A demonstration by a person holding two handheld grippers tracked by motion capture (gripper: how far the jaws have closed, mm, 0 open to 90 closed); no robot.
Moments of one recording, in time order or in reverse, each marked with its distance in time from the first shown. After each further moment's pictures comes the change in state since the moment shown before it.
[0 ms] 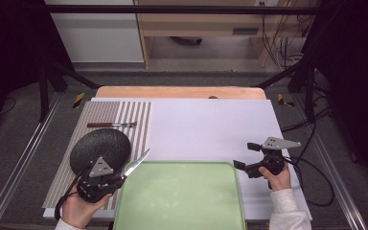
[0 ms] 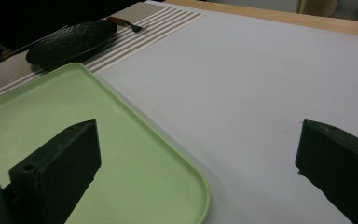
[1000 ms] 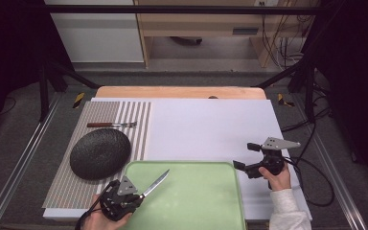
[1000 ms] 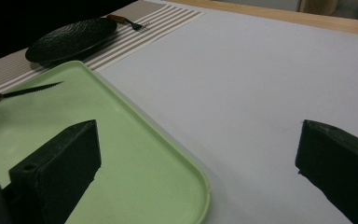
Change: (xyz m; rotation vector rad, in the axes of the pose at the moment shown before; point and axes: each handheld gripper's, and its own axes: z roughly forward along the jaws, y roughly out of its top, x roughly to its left) left arm -0.059 -0.006 0.030 0.113 -0.047 0.056; right arm 0.001 0.000 0.000 0.007 0.001 -0.004
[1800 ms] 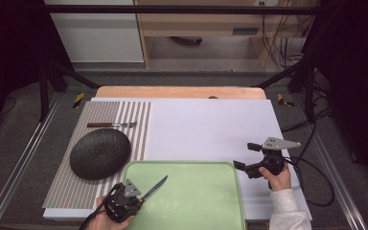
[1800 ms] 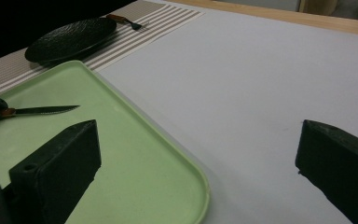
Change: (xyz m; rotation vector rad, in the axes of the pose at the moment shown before) left arm -0.002 -0.006 0.017 0.079 0.031 -0.008; right arm 0.000 0.000 0.000 0.002 -0.004 -0.001
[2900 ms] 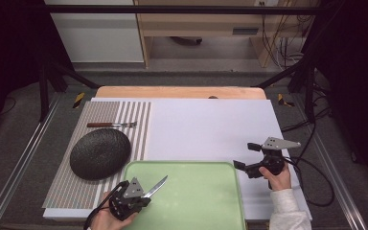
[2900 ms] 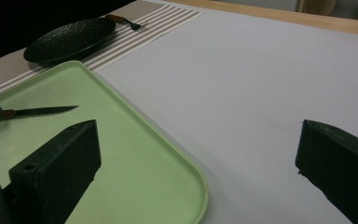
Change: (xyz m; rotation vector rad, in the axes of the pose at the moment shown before) left arm 0.003 0.007 0.007 -0.148 -0.147 0.126; right arm 0.000 0.000 0.000 0.000 -0.003 0.001
